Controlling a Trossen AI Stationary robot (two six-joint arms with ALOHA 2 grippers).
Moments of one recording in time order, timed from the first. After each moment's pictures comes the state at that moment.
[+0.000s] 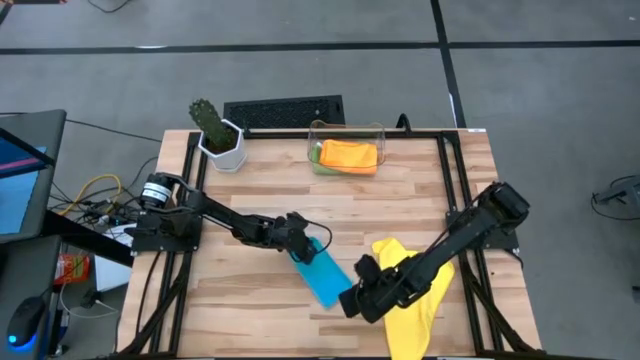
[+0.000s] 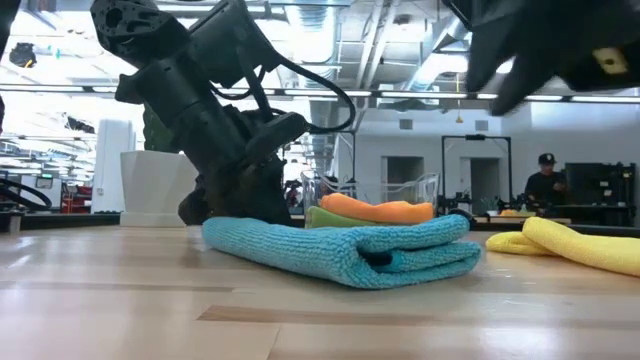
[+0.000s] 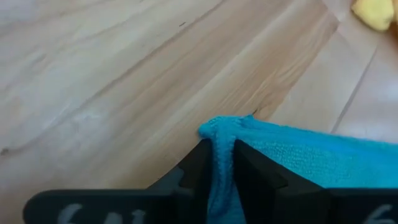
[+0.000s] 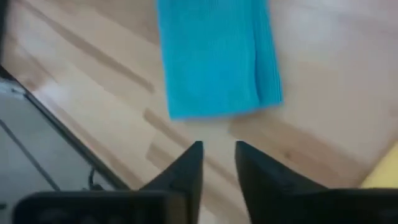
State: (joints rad) left arm -0.20 1.85 0.82 0.07 -0.26 -0.97; right arm 0.63 1.80 1.31 -0.63 0.27 1.63
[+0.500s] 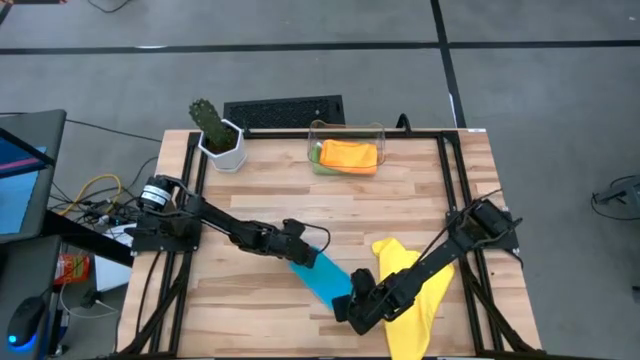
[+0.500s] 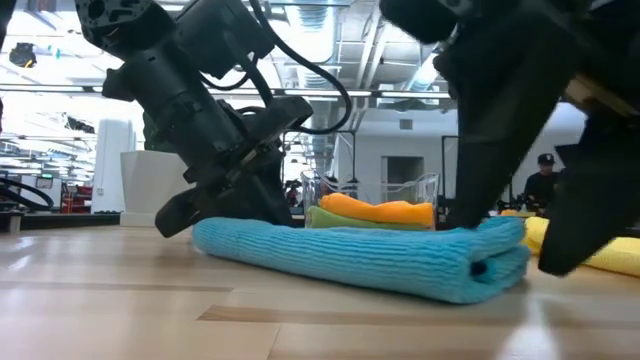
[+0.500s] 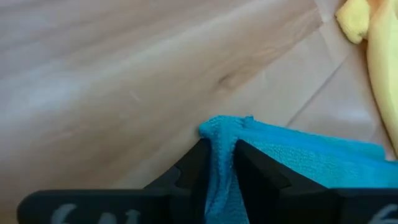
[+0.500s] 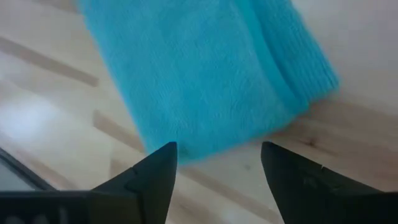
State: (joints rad) left arm -0.26 1.85 0.81 0.10 -0.21 -1.27; right arm 0.65 2.00 1.31 -0.51 0.23 1.86
